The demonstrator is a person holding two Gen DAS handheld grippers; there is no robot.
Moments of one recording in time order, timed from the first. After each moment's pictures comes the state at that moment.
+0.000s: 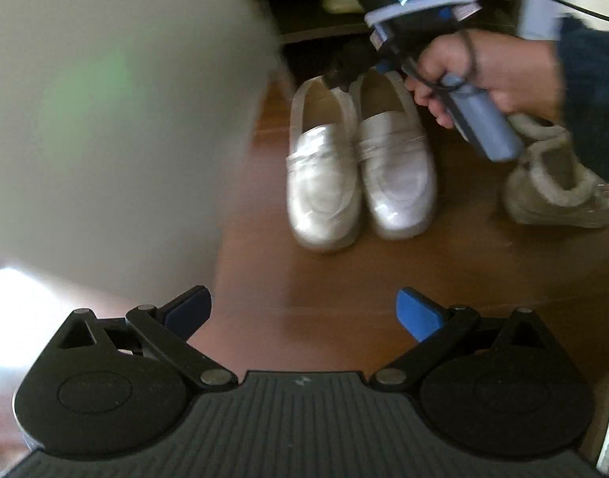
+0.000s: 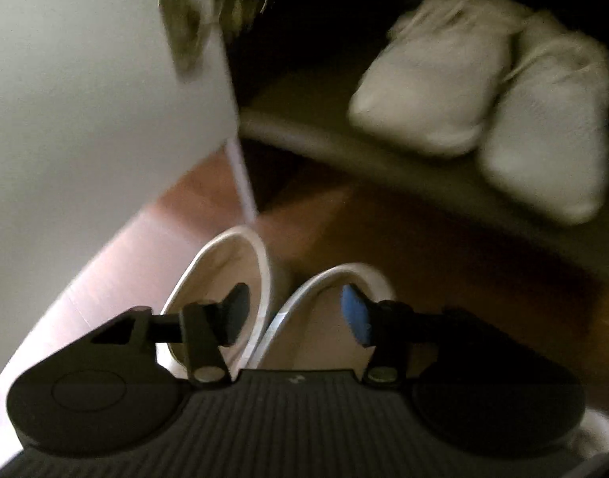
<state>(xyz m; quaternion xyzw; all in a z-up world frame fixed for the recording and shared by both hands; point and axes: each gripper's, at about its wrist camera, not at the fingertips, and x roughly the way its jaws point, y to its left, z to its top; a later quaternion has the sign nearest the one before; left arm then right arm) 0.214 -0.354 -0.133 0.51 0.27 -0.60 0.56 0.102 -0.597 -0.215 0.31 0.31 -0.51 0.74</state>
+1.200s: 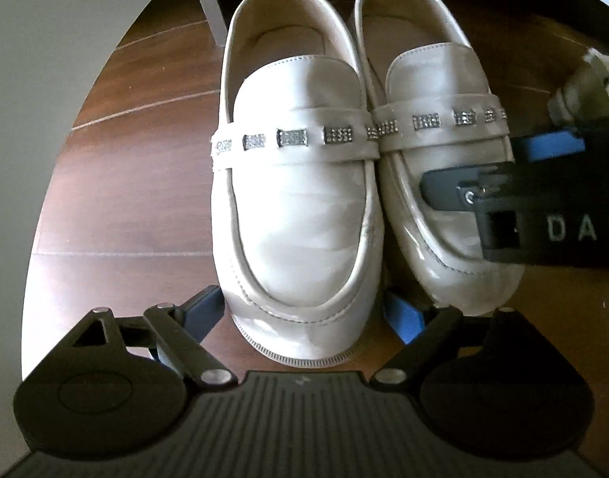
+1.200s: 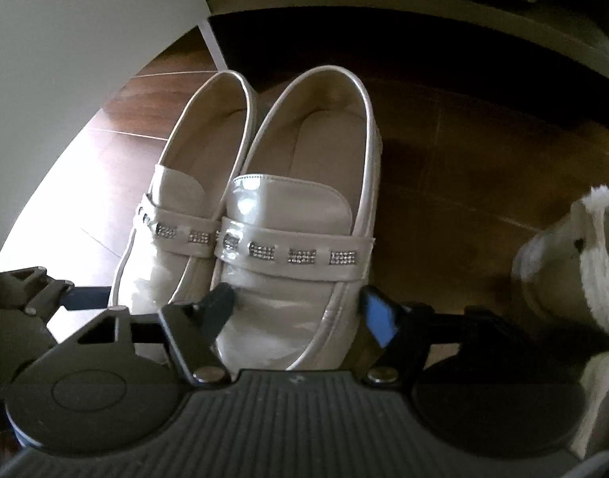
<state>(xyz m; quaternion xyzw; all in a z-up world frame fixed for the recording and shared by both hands) 0.259 -0.476 -0.313 0.50 0.33 -0.61 0.52 0.129 -0.559 -0.319 0.39 0.33 -0.50 0.70</state>
